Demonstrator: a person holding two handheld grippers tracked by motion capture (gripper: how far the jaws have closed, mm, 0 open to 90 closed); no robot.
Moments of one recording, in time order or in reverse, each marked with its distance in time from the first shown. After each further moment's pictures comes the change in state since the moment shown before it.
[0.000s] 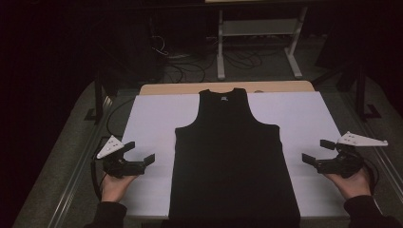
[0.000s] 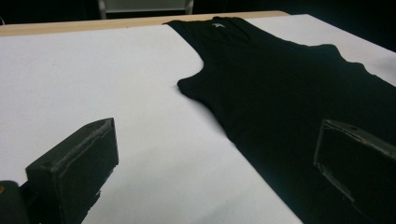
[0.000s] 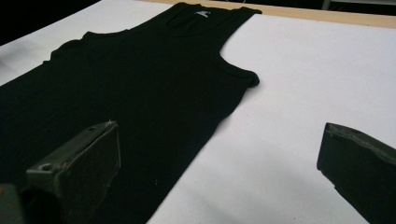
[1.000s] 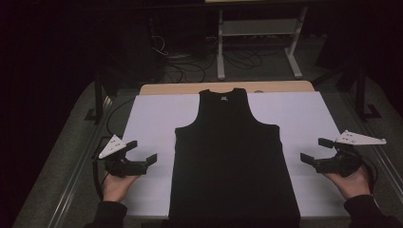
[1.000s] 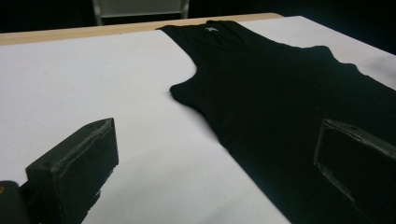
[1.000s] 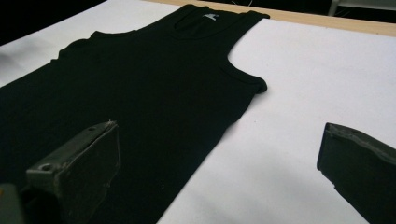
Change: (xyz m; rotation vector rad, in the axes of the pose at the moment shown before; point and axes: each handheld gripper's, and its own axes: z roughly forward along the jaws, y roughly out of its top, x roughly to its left) left arm -0.008 0.005 0.003 -0.002 -0.017 0.035; right arm 0.004 0.006 0.001 0.001 0.014 -0.032
